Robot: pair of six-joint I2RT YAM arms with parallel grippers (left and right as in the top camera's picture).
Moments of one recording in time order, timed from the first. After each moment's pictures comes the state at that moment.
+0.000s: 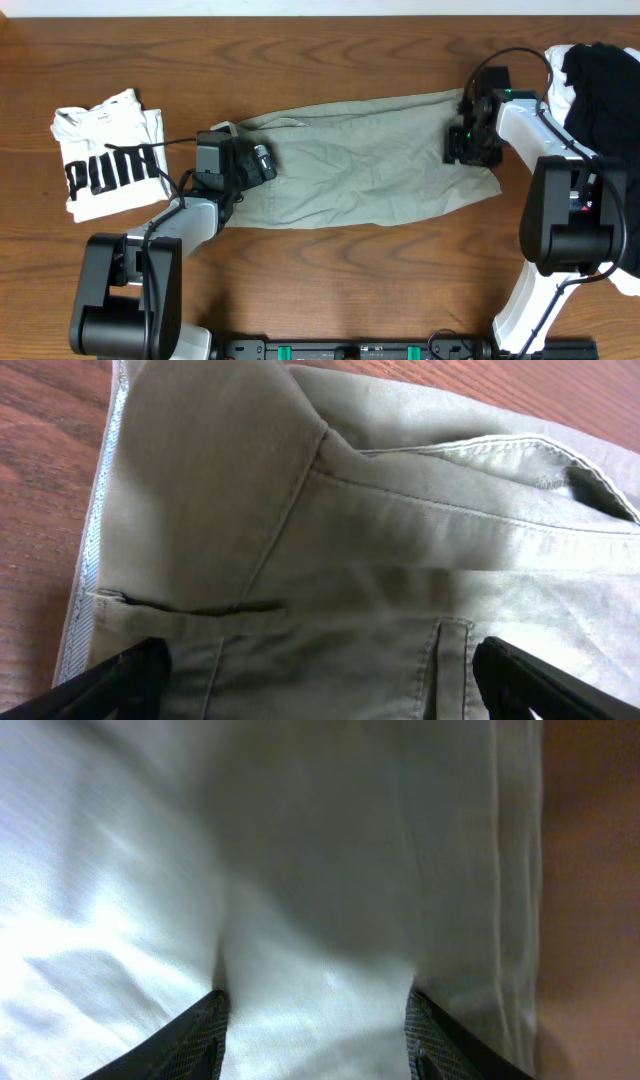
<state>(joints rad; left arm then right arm) -0.11 1.66 0.65 0.16 0.12 -0.48 0.00 2.06 1.41 -0.90 -0.05 0.13</state>
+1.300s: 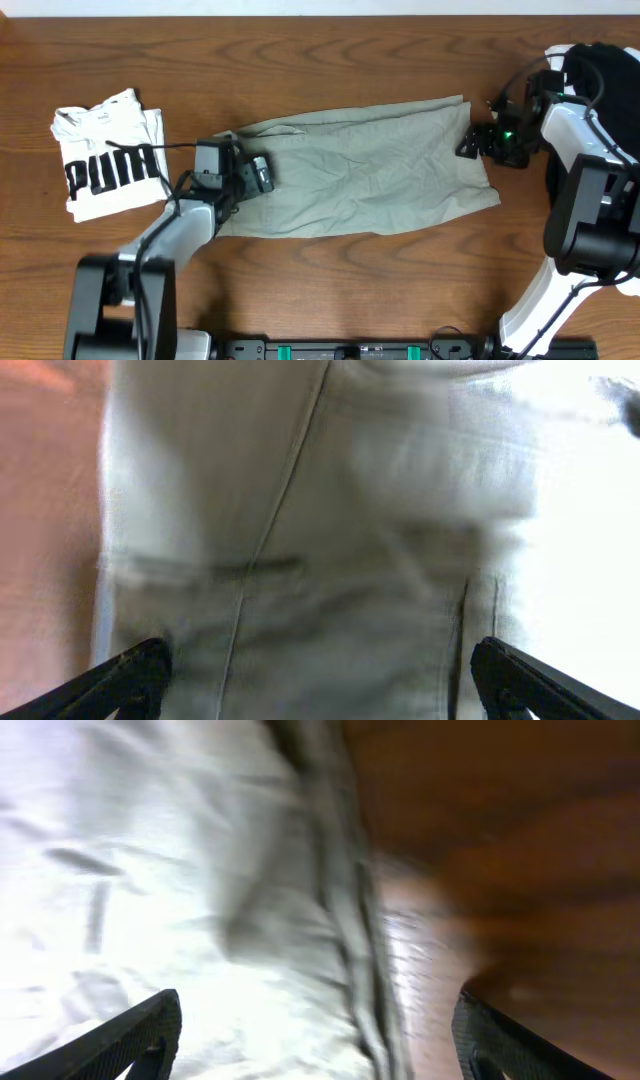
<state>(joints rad) -0.11 1.56 0.66 -0.08 0.10 -0.41 -0.19 2.06 1.41 -0.82 -0.36 -0.08</state>
